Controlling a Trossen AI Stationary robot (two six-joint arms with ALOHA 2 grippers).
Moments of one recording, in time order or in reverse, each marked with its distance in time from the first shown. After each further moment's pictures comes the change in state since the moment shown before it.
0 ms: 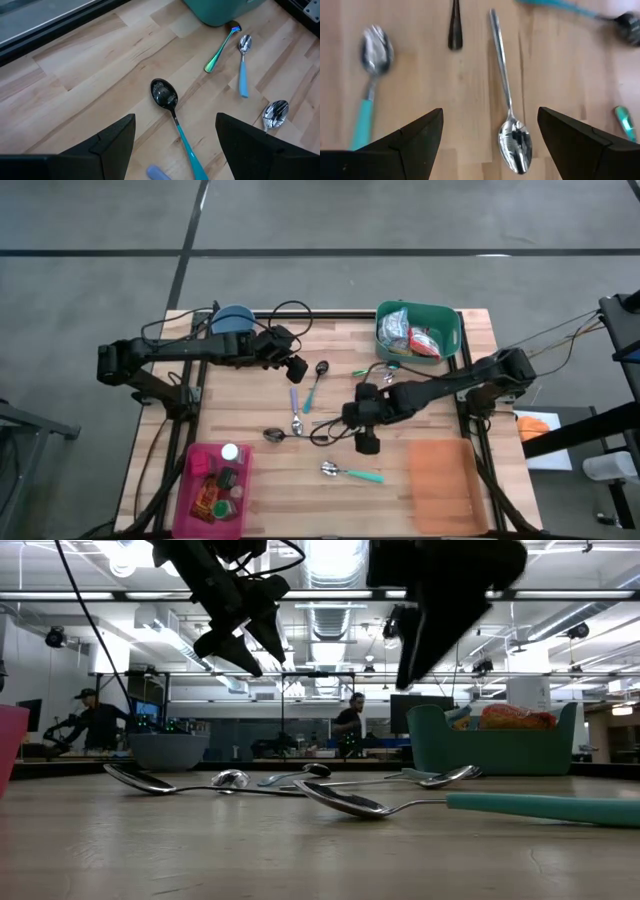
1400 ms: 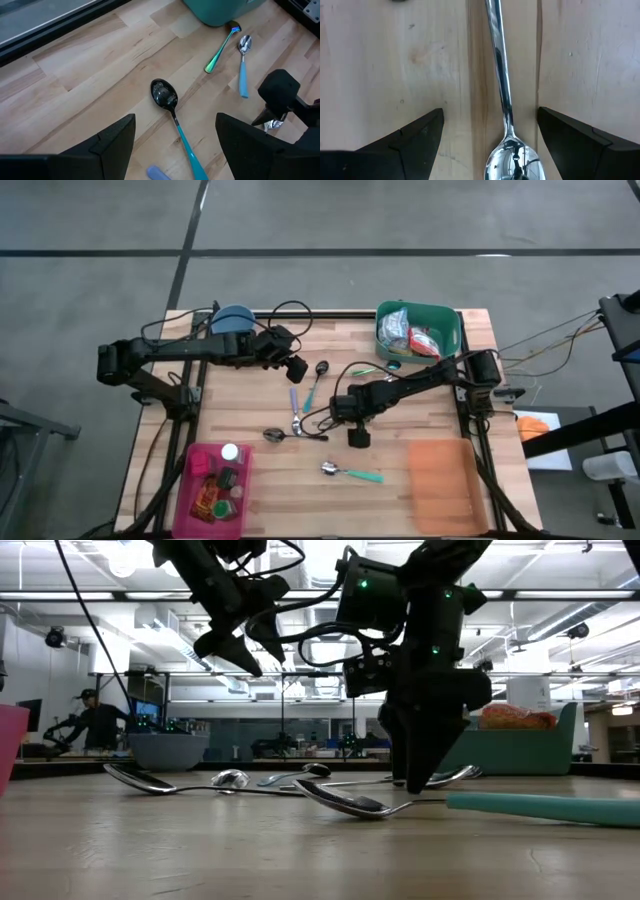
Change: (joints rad) left arm 0.000 0.000 0.000 0.000 0.000 0.000; right arm -0.134 0.262 -0.047 0.115 -0.138 -0.104
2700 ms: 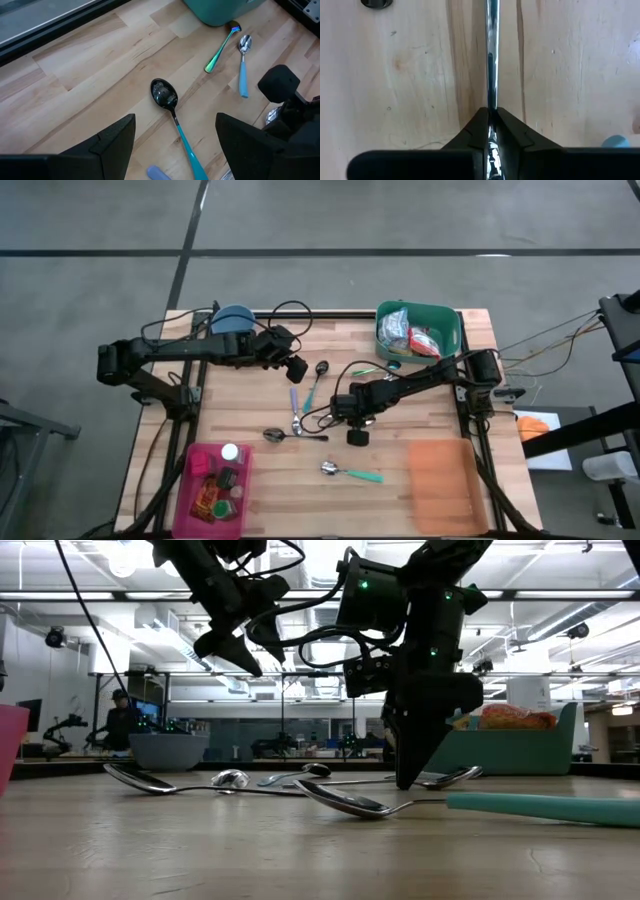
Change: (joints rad) left arm 0.000 0.000 0.000 0.000 0.000 0.000; right arm -0.012 -0.013 -0.009 0.003 0.042 0.039
